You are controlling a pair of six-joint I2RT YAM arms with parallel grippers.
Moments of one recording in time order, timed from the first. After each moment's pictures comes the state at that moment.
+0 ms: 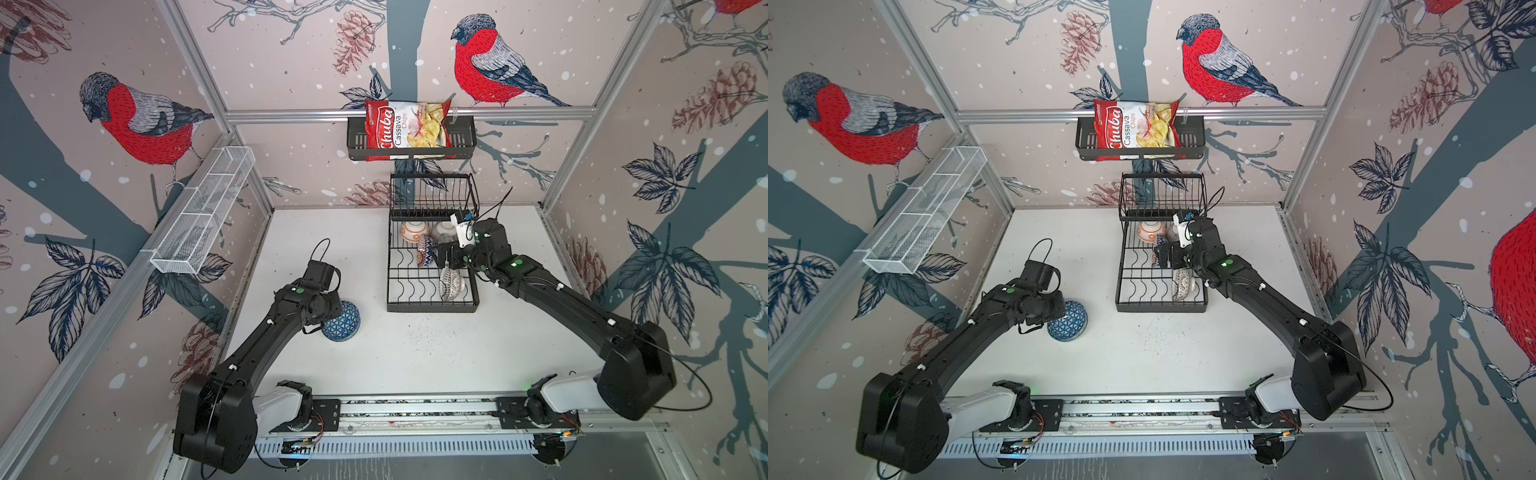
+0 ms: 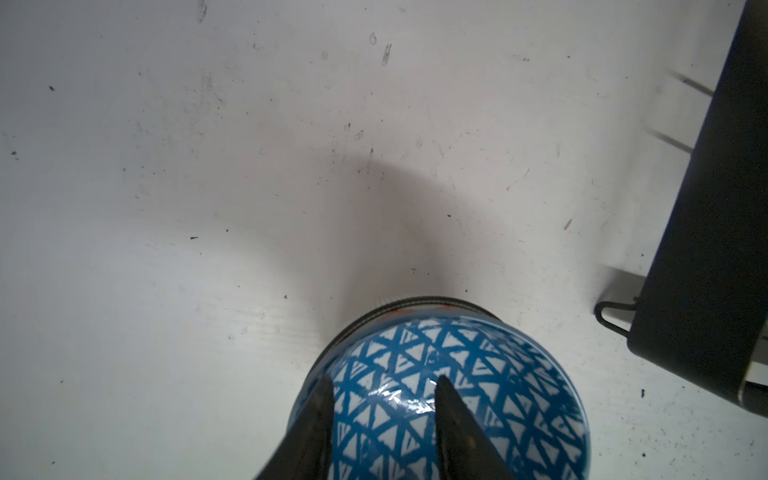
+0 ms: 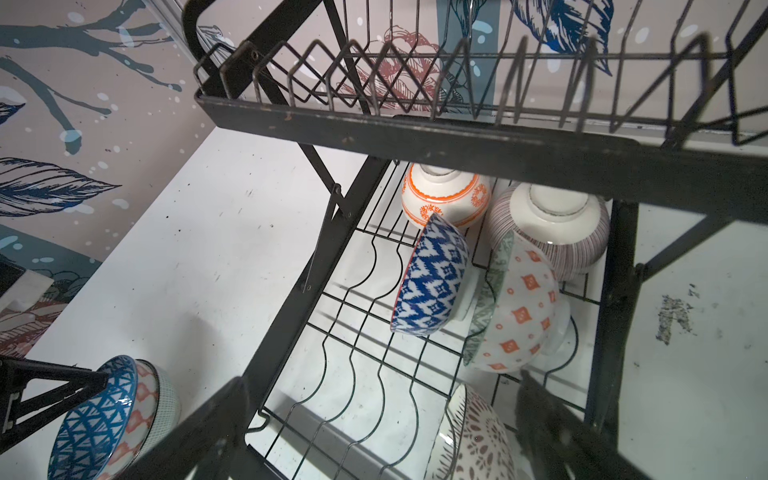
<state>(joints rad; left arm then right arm) -0.26 1.17 0.79 -0.81 -0.02 -0.55 0.56 1.41 1.09 -0.23 -0.12 0.21</state>
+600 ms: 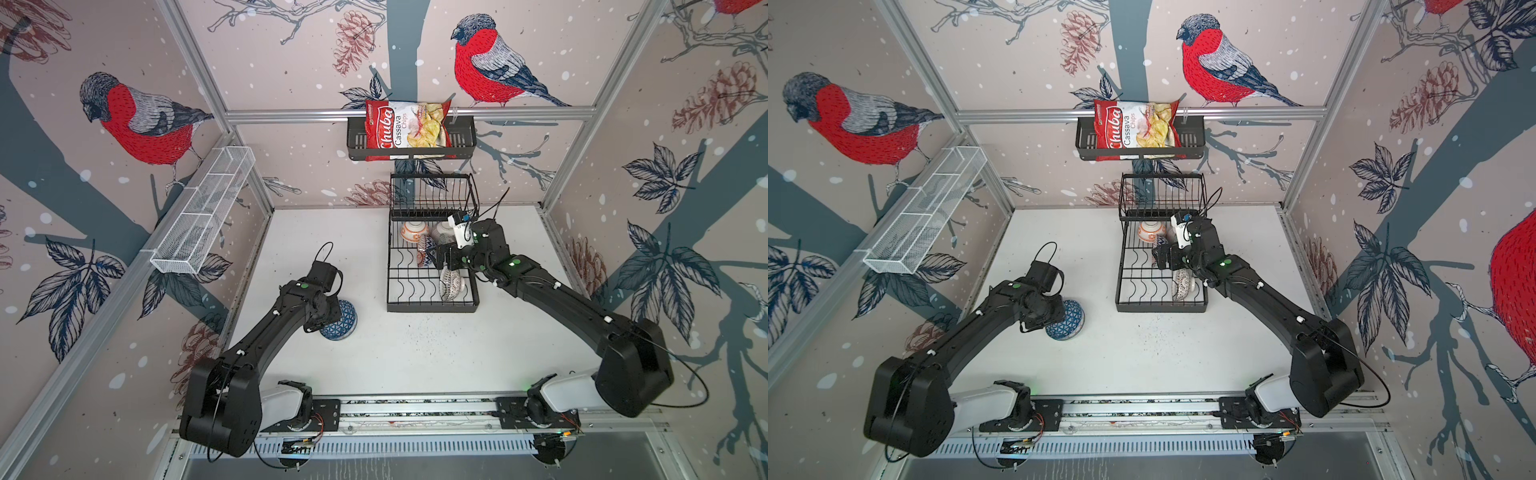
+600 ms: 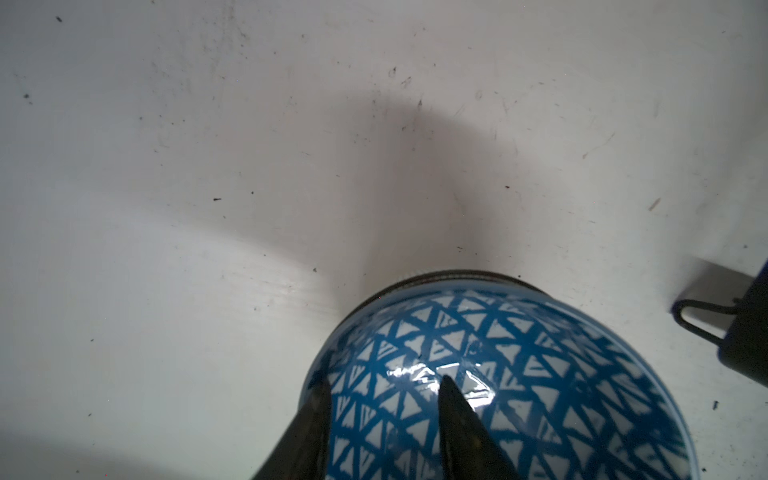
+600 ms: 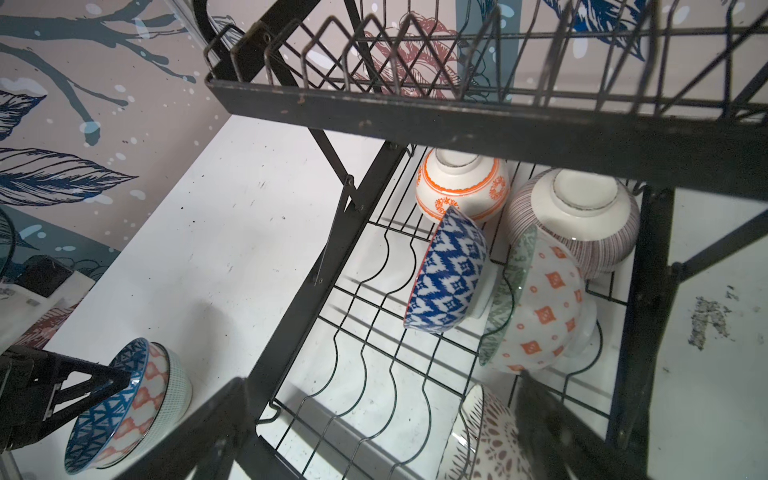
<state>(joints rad) -0.26 1.25 0.80 -0.89 -0.06 -0.58 0.56 1.42 1.09 -0.22 -0.16 0.21</state>
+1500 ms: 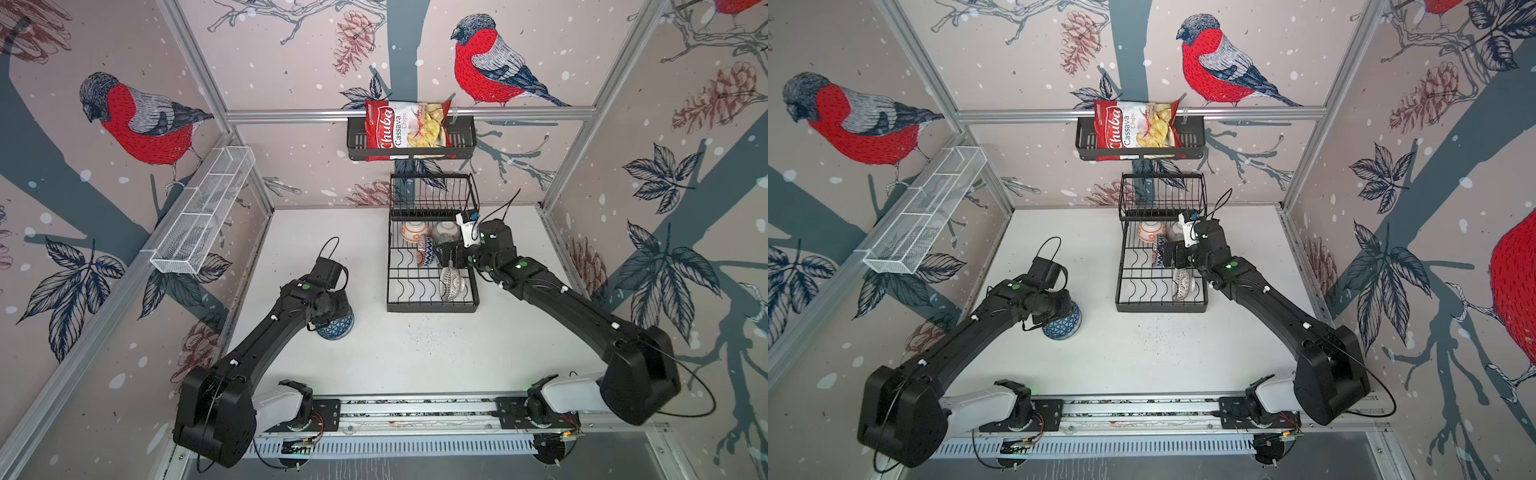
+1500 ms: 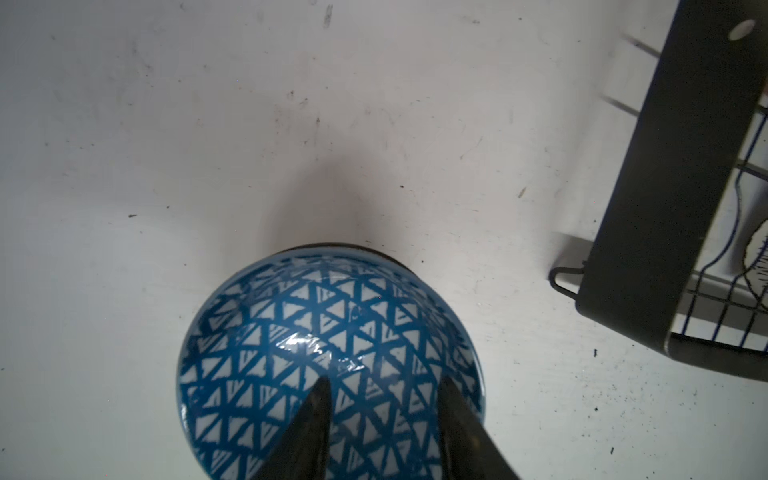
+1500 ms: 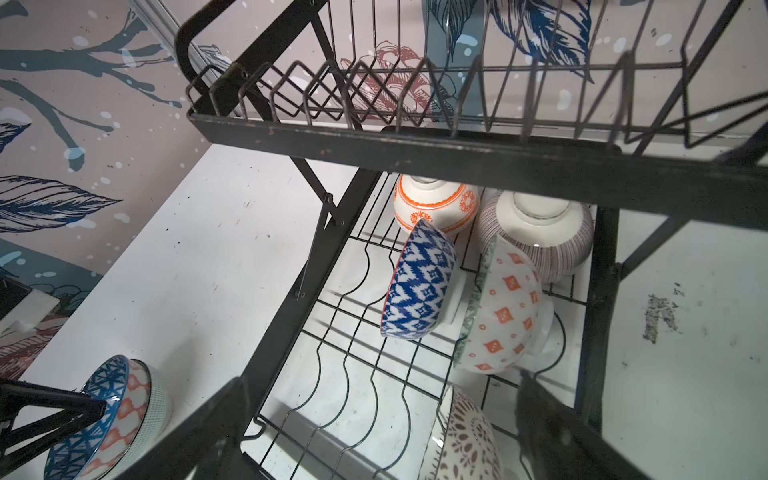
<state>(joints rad) -0.34 1.20 0.85 -0.85 0.02 -0.62 0.53 1.38 1.05 -0.19 -0.13 0.22</state>
